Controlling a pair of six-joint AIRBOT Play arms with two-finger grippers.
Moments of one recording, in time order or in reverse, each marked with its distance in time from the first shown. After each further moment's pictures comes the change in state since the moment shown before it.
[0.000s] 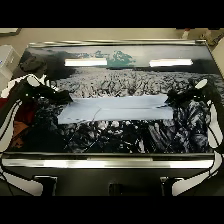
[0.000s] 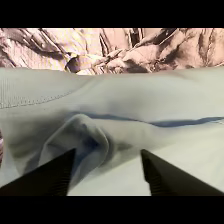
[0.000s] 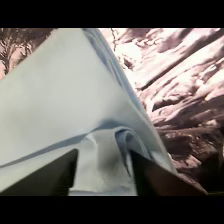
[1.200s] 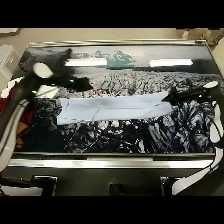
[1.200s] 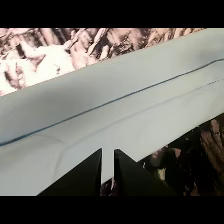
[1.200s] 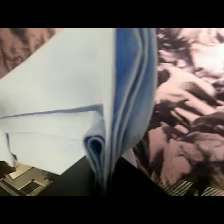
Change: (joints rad) left arm -0.335 0.159 0.100 -0.086 0.104 -0.016; right arm -0.082 -0.076 0.073 0.363 0.256 -0.258
